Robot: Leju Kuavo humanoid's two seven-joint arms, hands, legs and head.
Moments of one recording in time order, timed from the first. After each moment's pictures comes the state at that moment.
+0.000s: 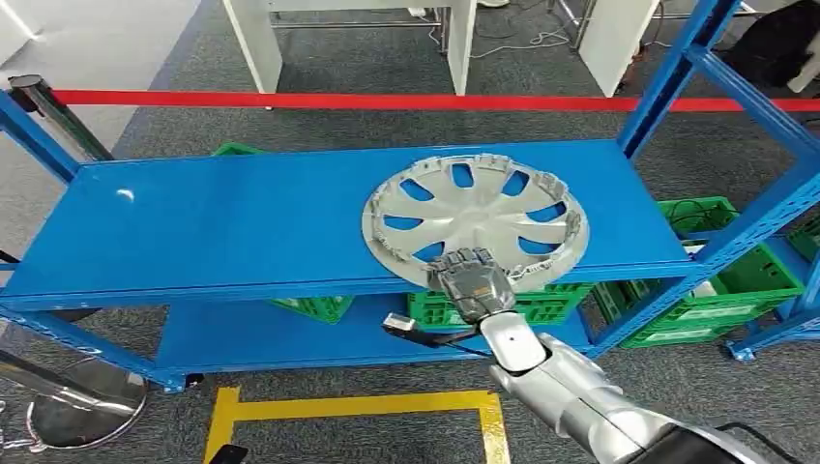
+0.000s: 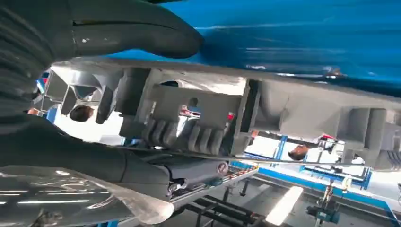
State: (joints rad) left arm 0.00 -0.18 0.55 -0.22 -0.81 0.10 -0.25; right arm -0.52 0.08 0.59 -0.56 1.57 -0.54 0.22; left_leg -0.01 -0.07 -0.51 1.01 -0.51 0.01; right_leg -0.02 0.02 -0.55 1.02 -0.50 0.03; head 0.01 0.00
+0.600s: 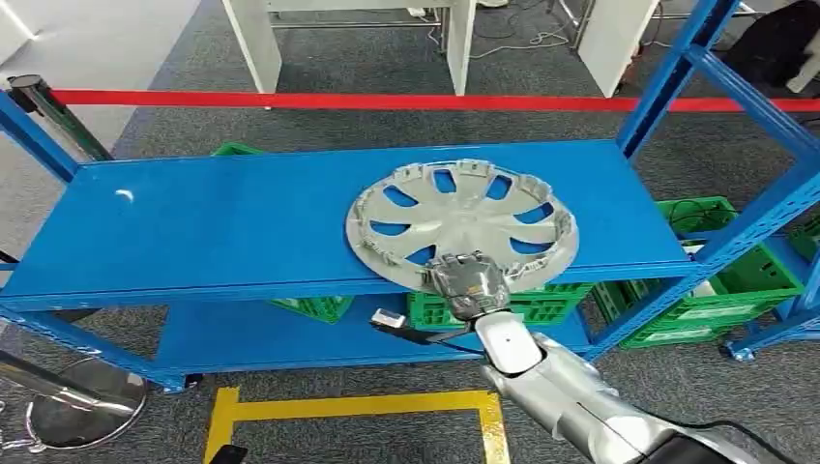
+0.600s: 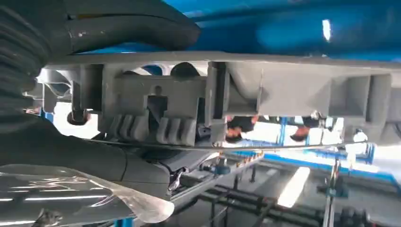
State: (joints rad) left arm 0.00 -0.19 0.58 -0.22 -0.81 0.10 -0.26; right arm -0.49 0.08 0.62 -0.69 1.57 -0.60 0.23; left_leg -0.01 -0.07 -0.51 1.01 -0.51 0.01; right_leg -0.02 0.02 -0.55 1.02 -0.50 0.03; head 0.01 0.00
